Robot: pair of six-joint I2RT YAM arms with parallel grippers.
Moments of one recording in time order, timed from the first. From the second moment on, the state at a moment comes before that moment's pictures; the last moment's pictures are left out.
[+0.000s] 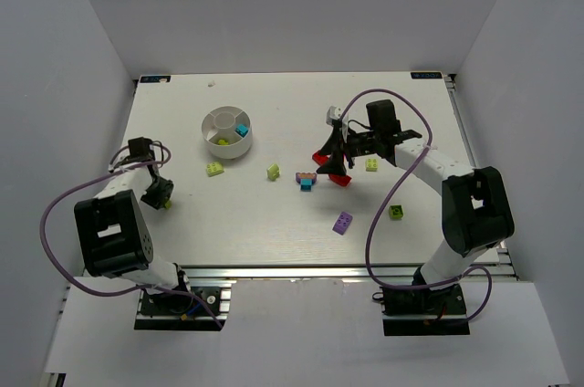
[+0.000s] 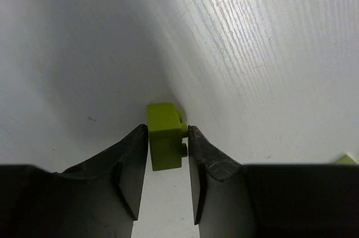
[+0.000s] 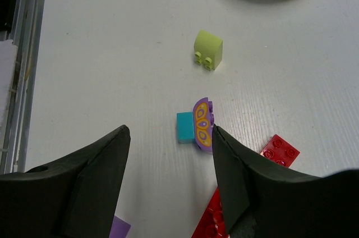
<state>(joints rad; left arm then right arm) 0.26 1.52 0.85 -0.57 -0.25 -0.80 0.36 1.66 1.10 -0.19 -1.06 -0.56</state>
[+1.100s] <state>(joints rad) -0.10 1.27 0.95 -0.32 0.02 -1.12 0.36 1.64 1.13 -0.22 -1.05 -0.57</state>
